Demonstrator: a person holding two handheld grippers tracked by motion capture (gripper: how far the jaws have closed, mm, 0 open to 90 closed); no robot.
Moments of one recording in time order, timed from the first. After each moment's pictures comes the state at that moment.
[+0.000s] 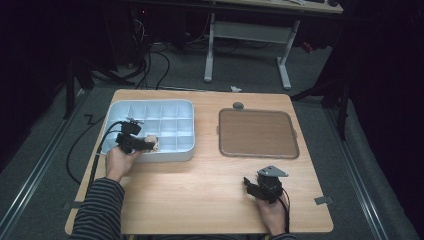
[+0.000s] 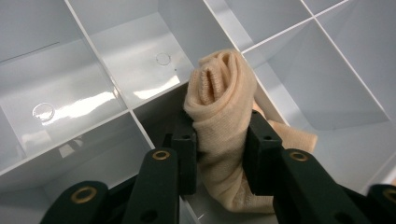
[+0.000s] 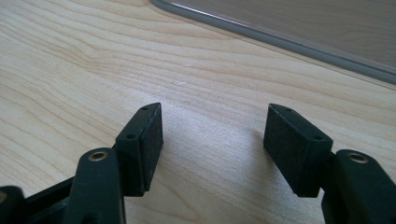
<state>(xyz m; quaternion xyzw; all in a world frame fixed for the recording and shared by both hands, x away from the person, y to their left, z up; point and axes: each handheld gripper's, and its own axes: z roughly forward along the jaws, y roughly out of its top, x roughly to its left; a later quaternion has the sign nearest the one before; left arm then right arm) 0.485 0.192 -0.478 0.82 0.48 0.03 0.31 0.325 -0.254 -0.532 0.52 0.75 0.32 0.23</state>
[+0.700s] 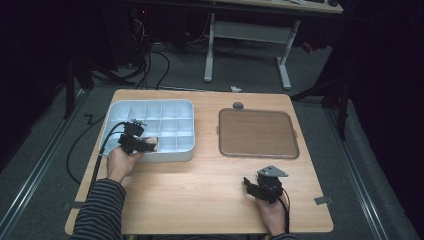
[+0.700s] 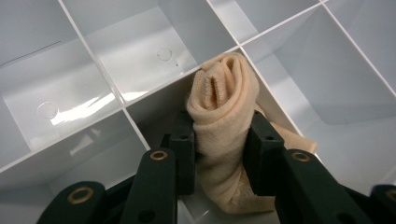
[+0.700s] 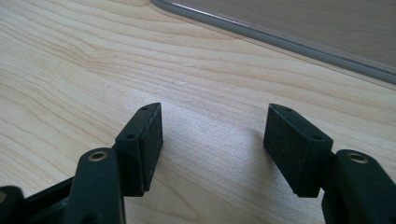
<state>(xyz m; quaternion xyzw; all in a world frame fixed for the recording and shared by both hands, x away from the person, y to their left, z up) 0.484 0.183 -0.481 0.83 0.48 0.05 0.28 0.325 -0.254 -0.531 0.52 0.75 0.32 0.23</state>
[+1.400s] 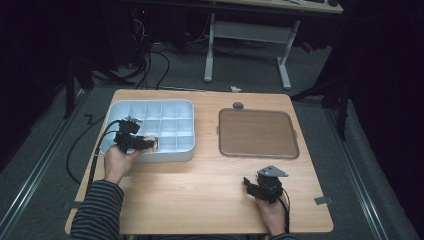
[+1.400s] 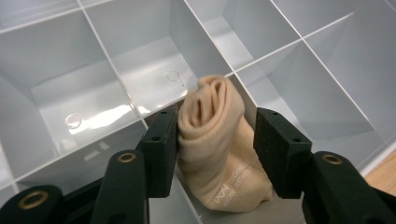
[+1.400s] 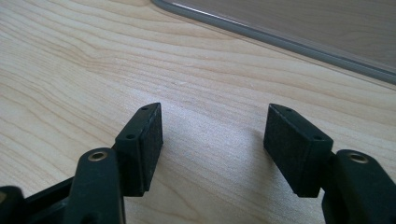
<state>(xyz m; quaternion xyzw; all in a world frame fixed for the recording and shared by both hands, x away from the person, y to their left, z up) 0.475 0.191 -0.461 0.81 0.48 0.09 0.32 0.325 -0.254 -0.531 0.52 0.75 0.32 0.23</state>
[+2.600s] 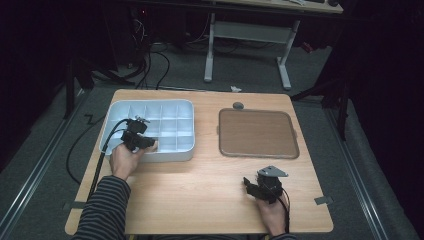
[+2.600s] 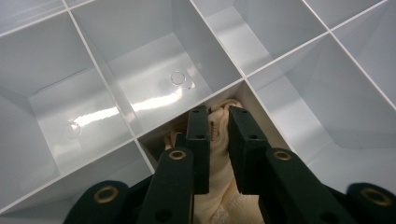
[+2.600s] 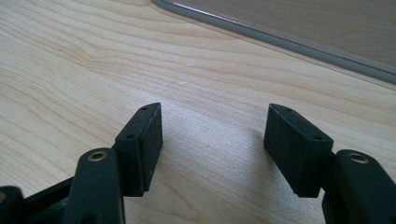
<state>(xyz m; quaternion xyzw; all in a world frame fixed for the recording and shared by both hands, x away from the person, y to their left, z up) 0.484 0.170 -0.471 0.83 0.48 0.11 0.28 0.325 -0.254 -0.532 0.52 0.76 0.32 0.23</state>
